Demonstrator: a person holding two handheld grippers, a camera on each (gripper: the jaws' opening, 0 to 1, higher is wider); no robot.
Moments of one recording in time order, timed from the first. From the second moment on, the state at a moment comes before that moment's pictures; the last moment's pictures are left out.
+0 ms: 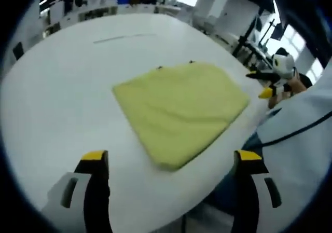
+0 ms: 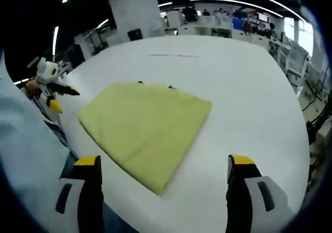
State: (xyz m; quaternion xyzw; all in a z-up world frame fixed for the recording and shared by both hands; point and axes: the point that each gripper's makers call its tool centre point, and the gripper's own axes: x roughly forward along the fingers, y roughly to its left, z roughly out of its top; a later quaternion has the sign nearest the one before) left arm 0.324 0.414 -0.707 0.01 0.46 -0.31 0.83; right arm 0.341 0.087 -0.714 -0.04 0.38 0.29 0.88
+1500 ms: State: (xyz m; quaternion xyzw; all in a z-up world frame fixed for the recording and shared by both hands) left arm 0.309 0.409 -0.757 -0.04 0.51 -0.28 0.81; right arm 0.303 0.082 -0.755 0.01 0.44 0.29 0.85
